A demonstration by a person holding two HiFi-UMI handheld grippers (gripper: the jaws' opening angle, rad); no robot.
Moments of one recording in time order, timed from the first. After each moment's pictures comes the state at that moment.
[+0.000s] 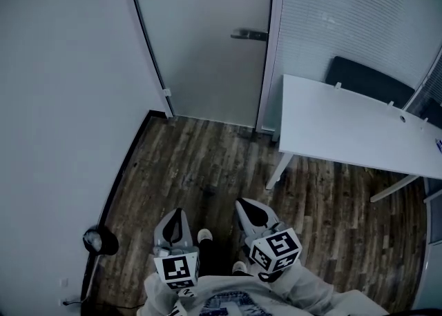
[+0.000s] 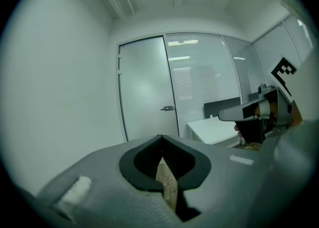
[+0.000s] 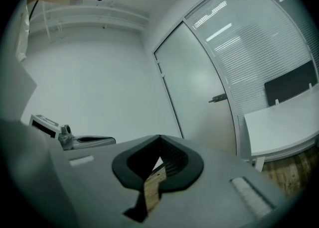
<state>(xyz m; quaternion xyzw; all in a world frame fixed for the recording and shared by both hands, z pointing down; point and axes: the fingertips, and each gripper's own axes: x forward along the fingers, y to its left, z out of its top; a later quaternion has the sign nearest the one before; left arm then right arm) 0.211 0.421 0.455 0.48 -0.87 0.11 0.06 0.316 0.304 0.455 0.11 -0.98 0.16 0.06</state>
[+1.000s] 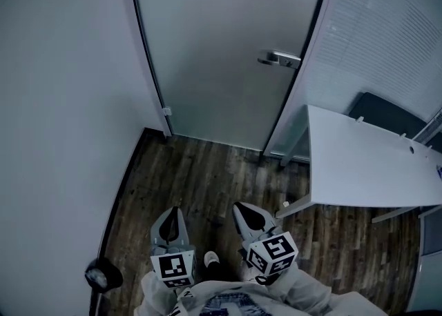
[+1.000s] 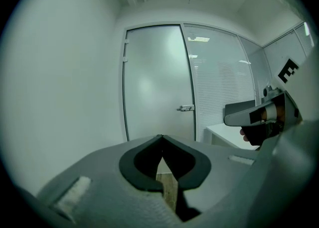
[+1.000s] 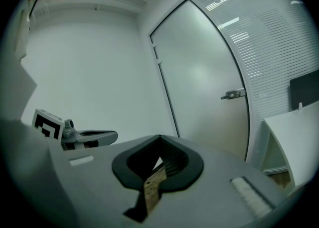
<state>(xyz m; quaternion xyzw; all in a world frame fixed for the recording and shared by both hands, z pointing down) -0.090 0.302 0.466 0.50 -0.86 0.09 0.07 0.029 0.195 0.470 0.13 -0.98 0.14 0.10</state>
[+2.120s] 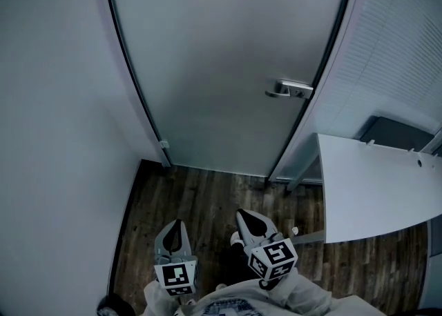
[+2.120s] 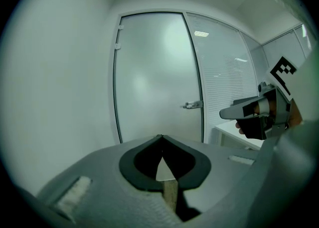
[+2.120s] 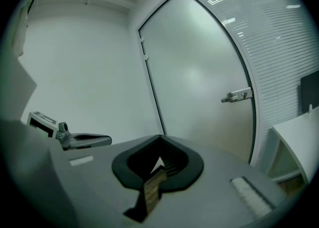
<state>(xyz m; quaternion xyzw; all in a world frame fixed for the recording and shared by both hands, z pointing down) -0.236 0.171 0.495 0.53 -0.84 0.11 0.09 -0.114 0.056 0.490 0.18 -0.97 0.15 0.10</state>
